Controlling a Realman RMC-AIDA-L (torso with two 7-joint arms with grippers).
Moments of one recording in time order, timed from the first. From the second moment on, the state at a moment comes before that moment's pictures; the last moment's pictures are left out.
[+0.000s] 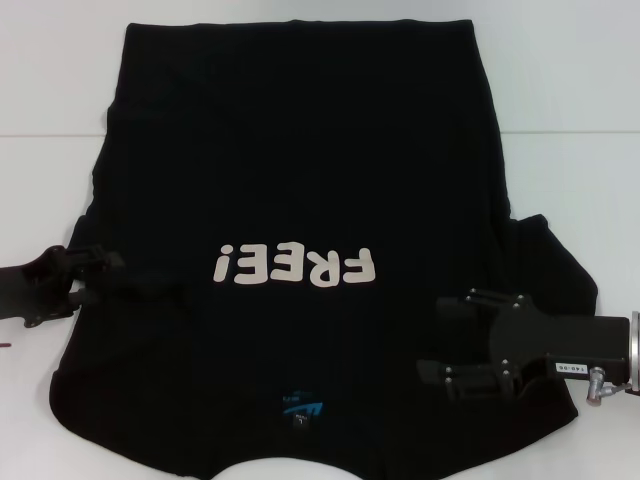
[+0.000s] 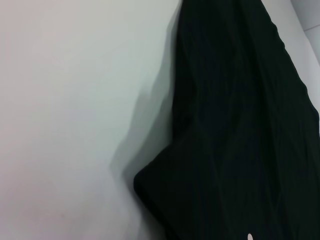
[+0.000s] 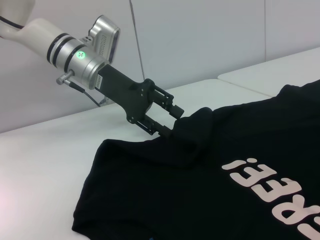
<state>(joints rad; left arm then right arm) -0.56 -1.93 0.39 0.46 2.31 1.21 -2.50 0.53 2.09 -0.76 -0.56 -2.02 -1.48 1.19</state>
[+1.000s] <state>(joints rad) -0.68 -1.98 0.39 0.47 2.23 1.13 -2.40 0.53 2.09 -0.76 -0.56 -2.02 -1.48 1.19</state>
